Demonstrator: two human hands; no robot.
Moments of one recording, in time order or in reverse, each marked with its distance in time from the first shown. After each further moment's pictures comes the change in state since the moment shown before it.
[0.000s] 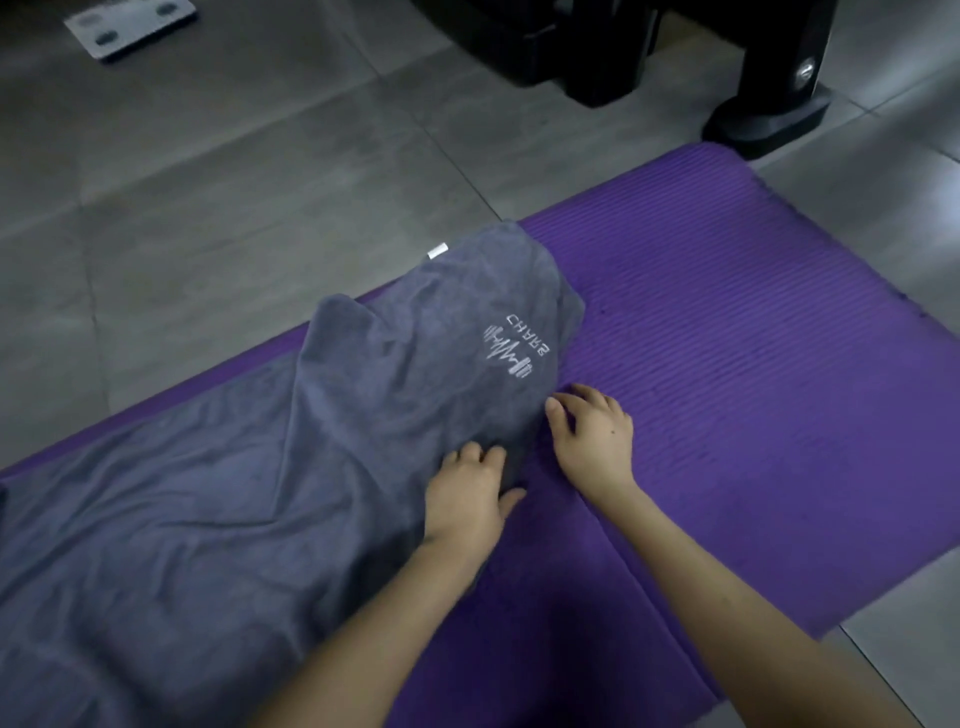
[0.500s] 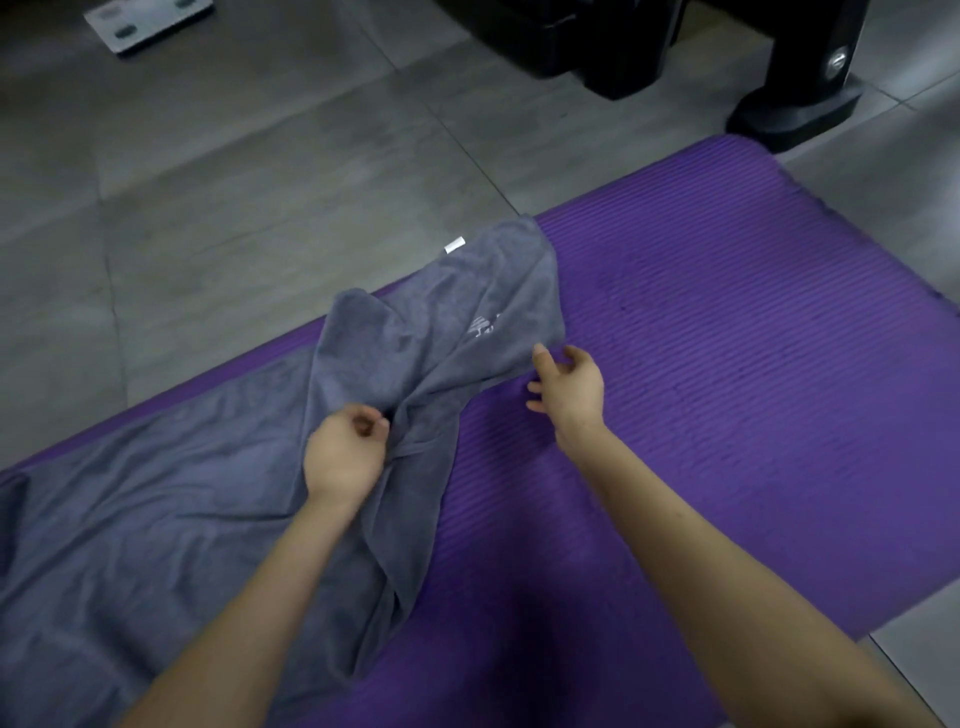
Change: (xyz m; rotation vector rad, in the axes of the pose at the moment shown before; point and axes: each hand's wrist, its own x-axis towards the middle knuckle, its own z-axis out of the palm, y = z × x) left_hand 0.019 -0.105 -0.045 -0.472 0.245 -0.576; right_hand 0.047 -0.046 0.029 0.843 -0.021 0.486
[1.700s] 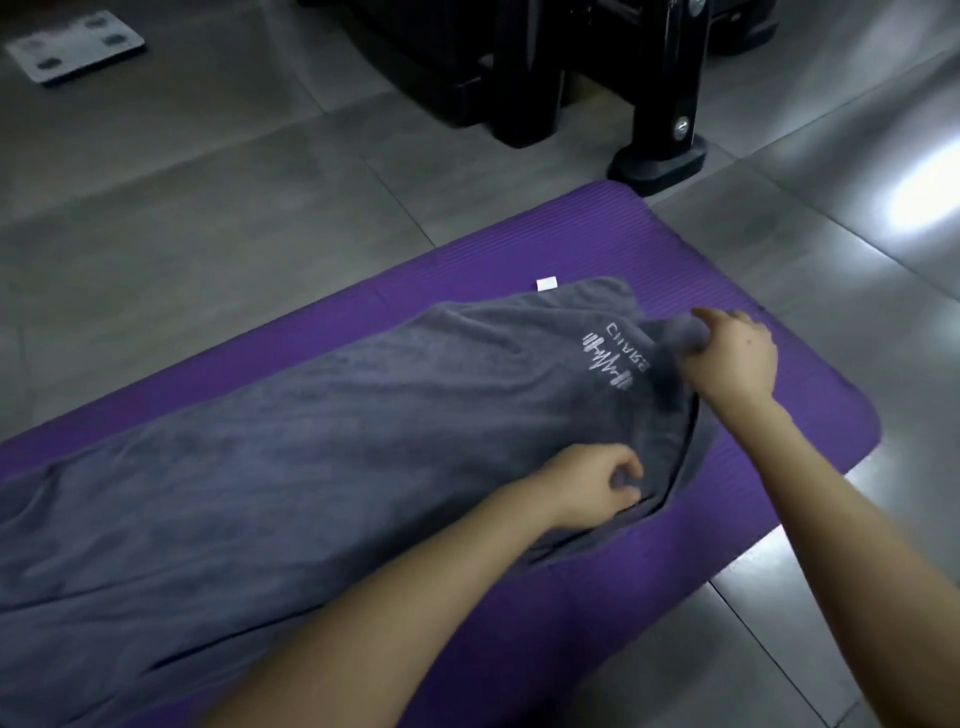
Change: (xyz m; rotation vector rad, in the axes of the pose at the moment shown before) left_hand -0.170 0.182 0.094 -0.009 -0.902 0.782; right_hand 0.000 -0.077 -0.251 -1.079 0.450 -0.543
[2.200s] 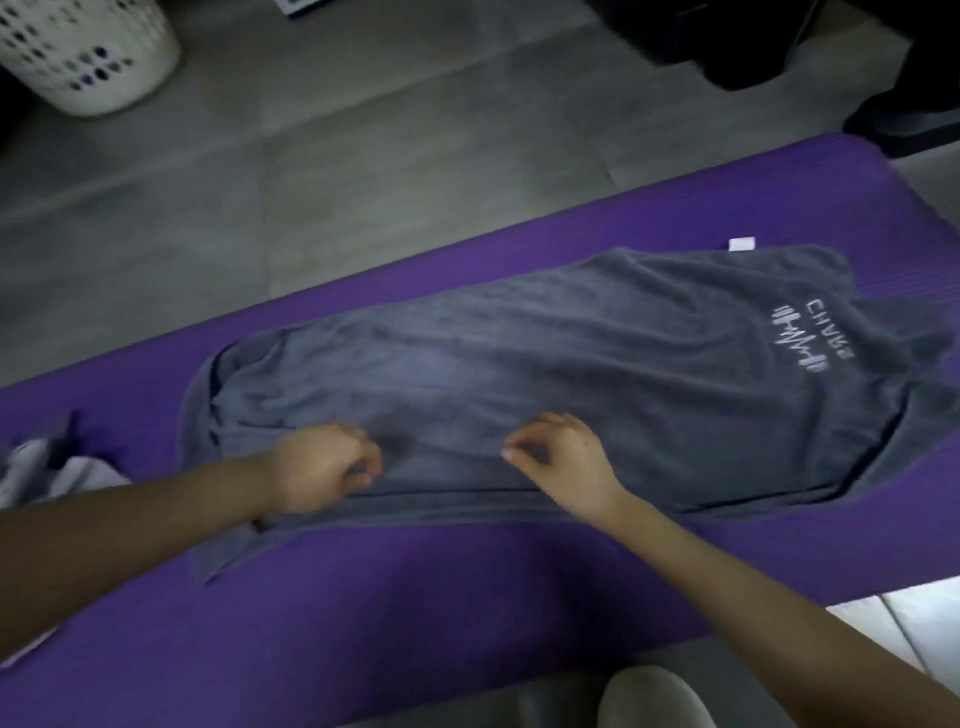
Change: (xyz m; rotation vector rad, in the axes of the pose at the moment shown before) left_hand -0.288 -0.170 -0.108 0.559 -0.009 -0.475; right_hand -0.208 -0.178 0.095 0.481 -0.582 -0.635
